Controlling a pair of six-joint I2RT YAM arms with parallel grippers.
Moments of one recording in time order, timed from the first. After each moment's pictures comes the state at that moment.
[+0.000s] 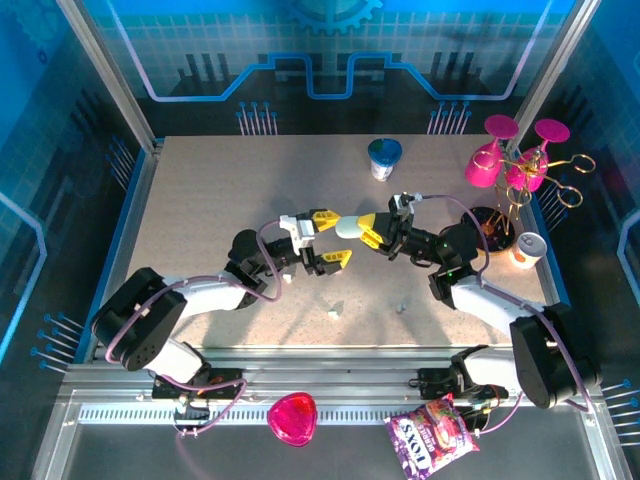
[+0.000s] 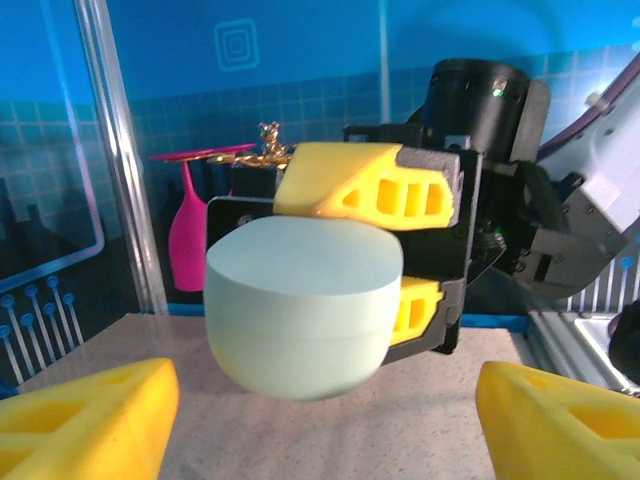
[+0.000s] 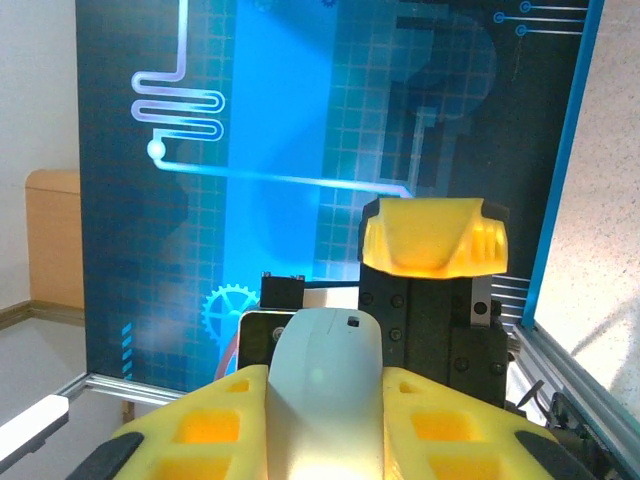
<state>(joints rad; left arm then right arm) -0.61 1.50 0.57 1.22 0.66 -0.09 0.34 1.26 0.48 1.10 -0.91 1.75</state>
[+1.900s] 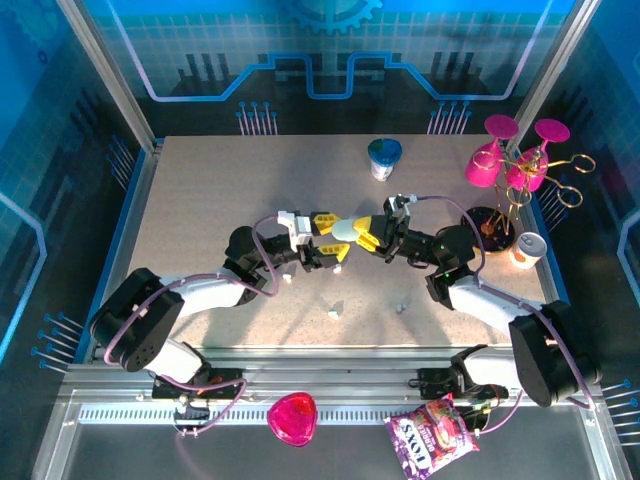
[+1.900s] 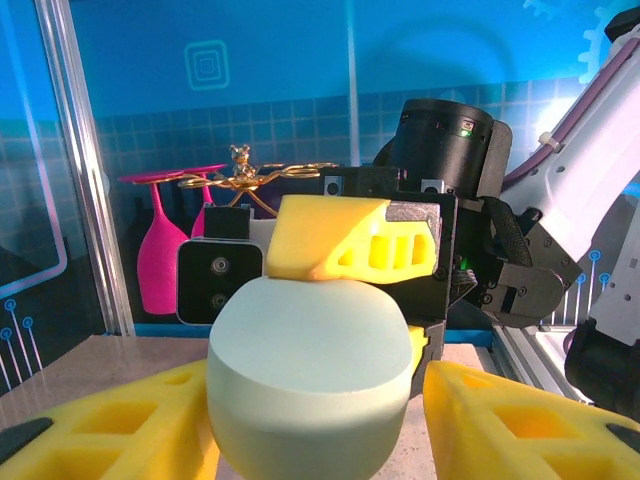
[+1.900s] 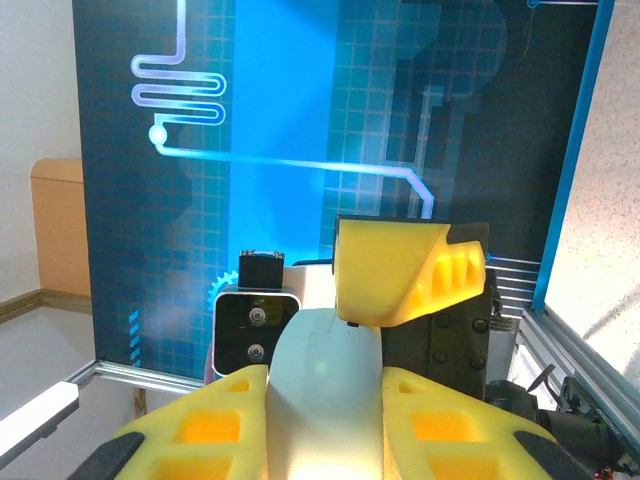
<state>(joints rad) -0.60 1.49 0.59 1.22 0.74 -0.14 0.37 1.26 0.48 1.11 -0.91 1.77</state>
